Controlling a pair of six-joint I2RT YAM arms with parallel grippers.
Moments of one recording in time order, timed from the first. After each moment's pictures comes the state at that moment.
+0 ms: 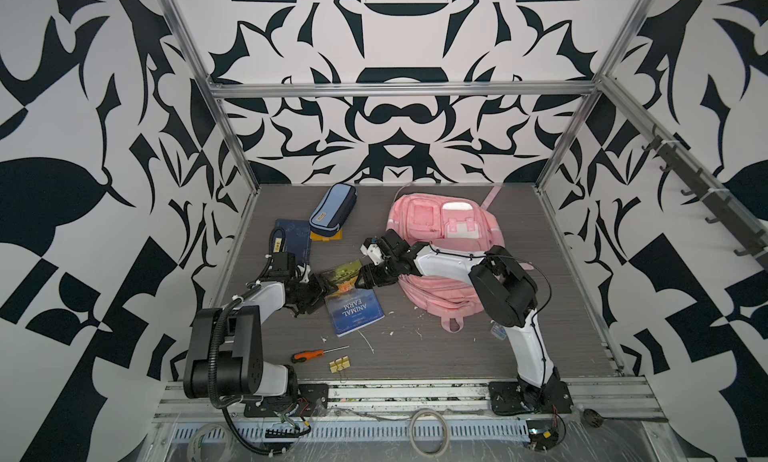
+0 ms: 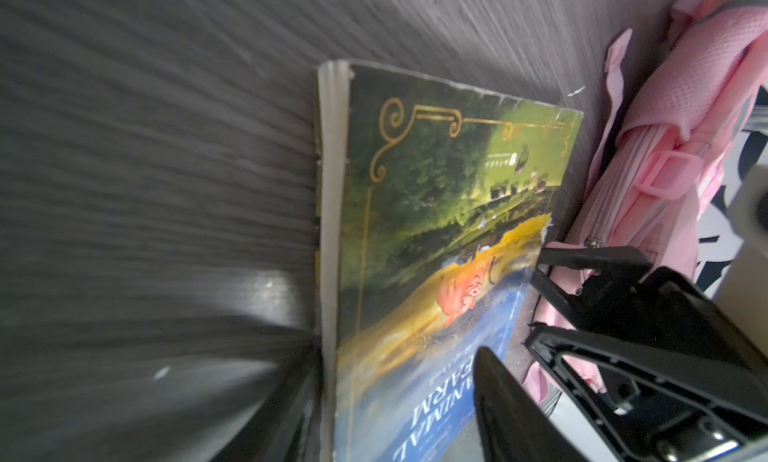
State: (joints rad) left arm 0.01 1.43 0.58 -0.34 0.60 -0.60; right arm 0.80 2.16 1.49 -0.30 -0.49 0.51
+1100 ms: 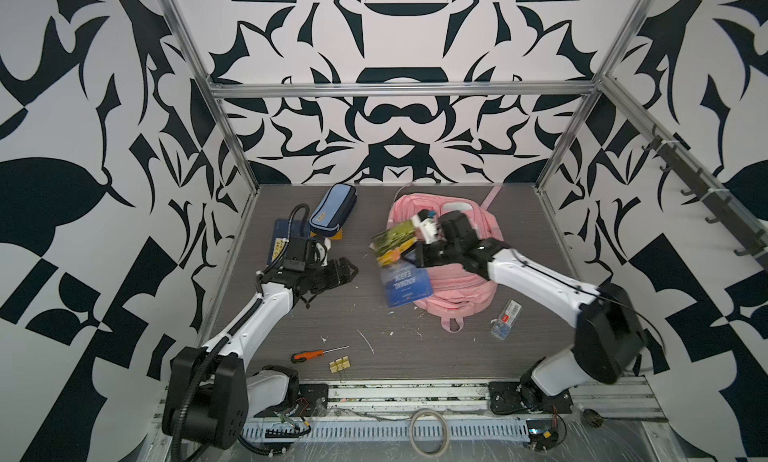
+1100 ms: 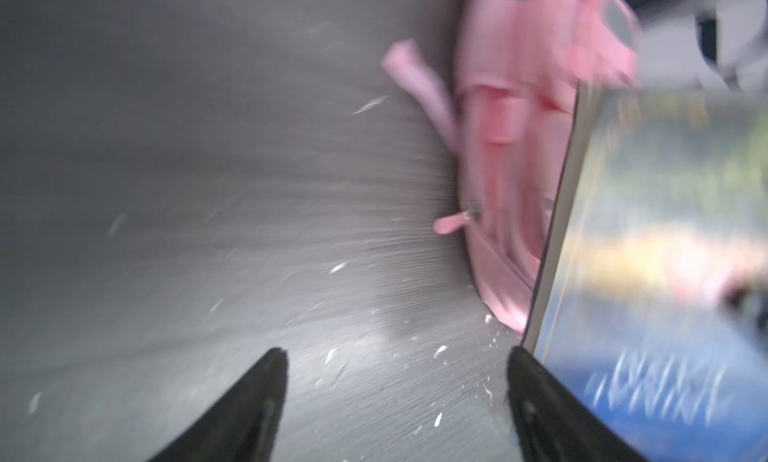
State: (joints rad) left arm -0.33 1.21 0.78 -0.42 0.42 -0.44; right arm 0.50 1.43 1.10 -0.32 -0.47 0.51
